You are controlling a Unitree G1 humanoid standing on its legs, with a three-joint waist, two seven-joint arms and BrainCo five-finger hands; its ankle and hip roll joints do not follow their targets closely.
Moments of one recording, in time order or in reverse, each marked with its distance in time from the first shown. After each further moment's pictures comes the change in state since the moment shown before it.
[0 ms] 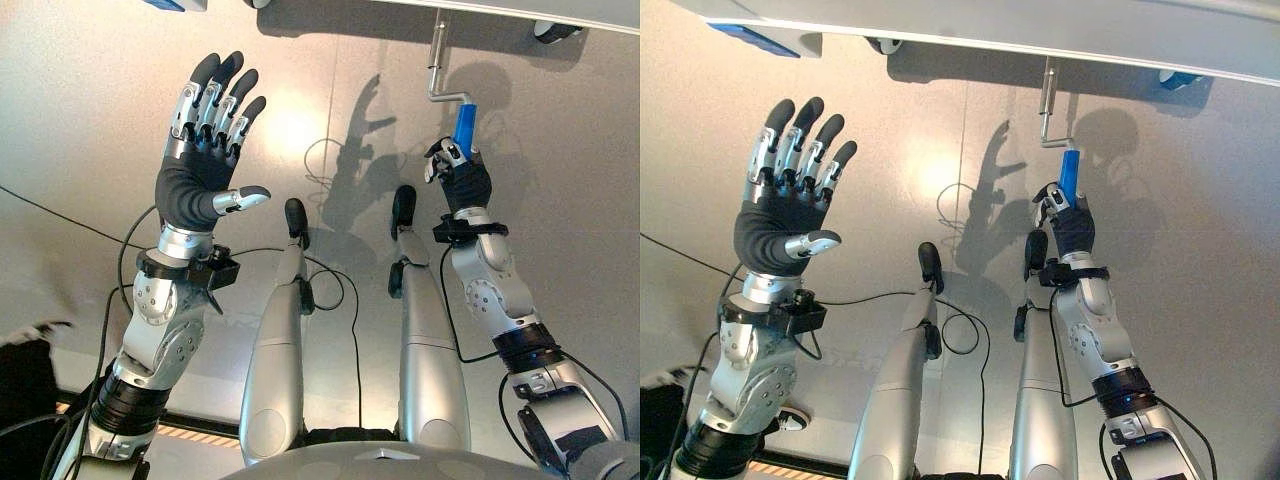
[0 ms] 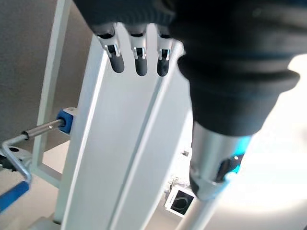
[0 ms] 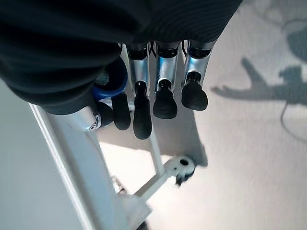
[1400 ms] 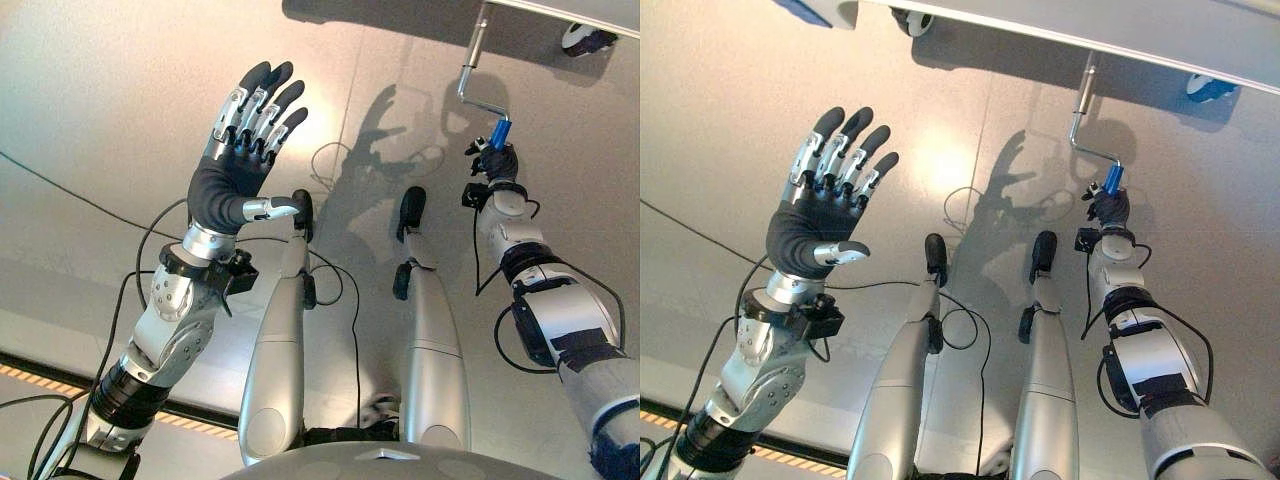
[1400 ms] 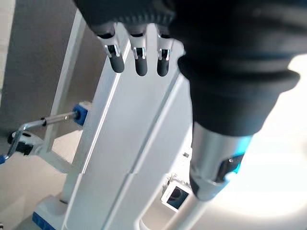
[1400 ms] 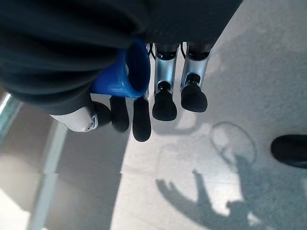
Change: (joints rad) left arm -0.082 0.071 -0.141 -0.017 -0.042 0.014 0.016; right arm -0.543 -0.082 -0.005 1.021 -0.074 0.023 -0.070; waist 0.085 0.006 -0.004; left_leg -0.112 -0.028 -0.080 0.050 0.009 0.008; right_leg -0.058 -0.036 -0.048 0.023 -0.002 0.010
